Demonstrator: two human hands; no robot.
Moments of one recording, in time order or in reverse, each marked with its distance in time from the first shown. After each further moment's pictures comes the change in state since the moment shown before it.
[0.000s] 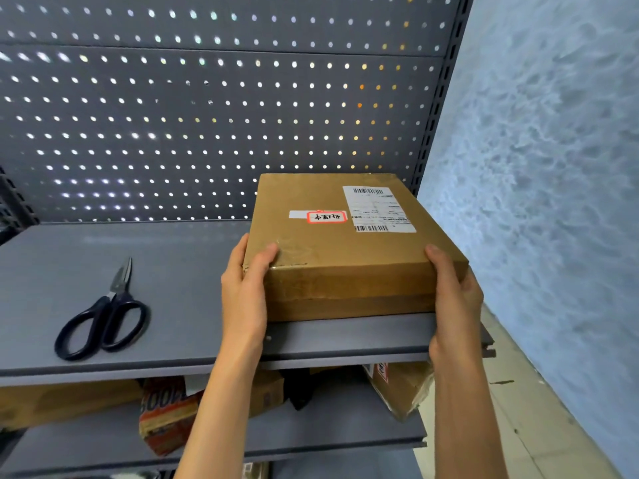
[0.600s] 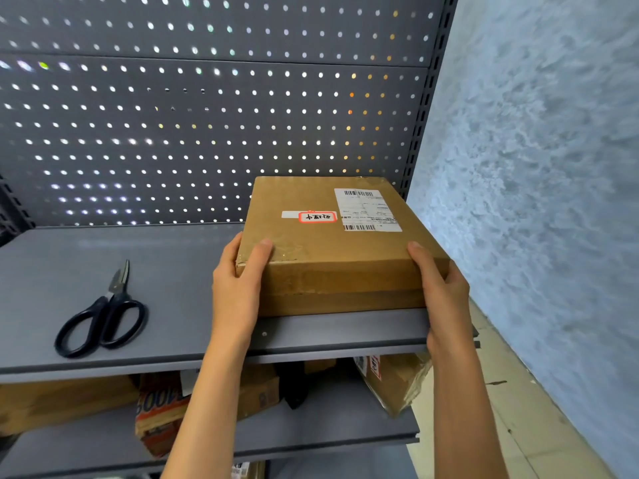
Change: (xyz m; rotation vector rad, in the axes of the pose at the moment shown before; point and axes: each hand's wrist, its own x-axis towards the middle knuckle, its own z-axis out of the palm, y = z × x) left_hand 0.000 0.003 -0.006 0.122 -0.037 0.030; right_hand 0.001 -0.005 -0.007 -0.134 -0.097 0.029
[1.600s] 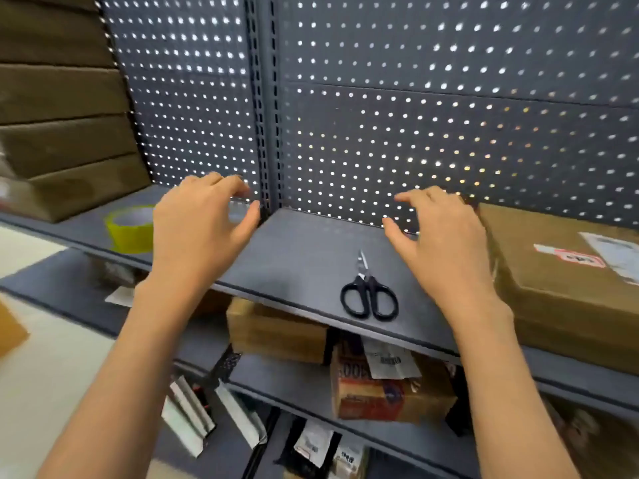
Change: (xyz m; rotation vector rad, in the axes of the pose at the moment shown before) left_hand 0.019 0.095 -0.332 1.302 0.474 0.686; right_hand -0.147 -0.037 0.261 -0.992 -0.355 -1.080
